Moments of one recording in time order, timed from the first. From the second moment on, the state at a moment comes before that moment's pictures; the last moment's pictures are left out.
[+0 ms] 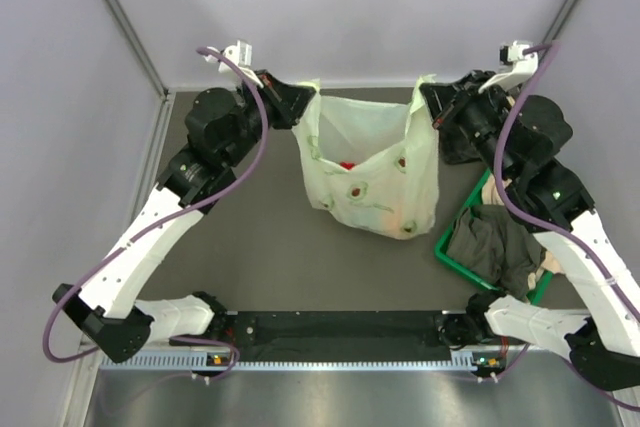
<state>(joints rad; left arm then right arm) -0.62 1.20 1.45 -0.14 -0.01 -0.62 0.59 1.02 1.45 -0.32 0.19 0.39</state>
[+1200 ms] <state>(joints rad) -0.62 1.15 1.37 -0.27 -0.17 -0.61 0.59 1.02 1.31 -0.37 0.19 0.42</state>
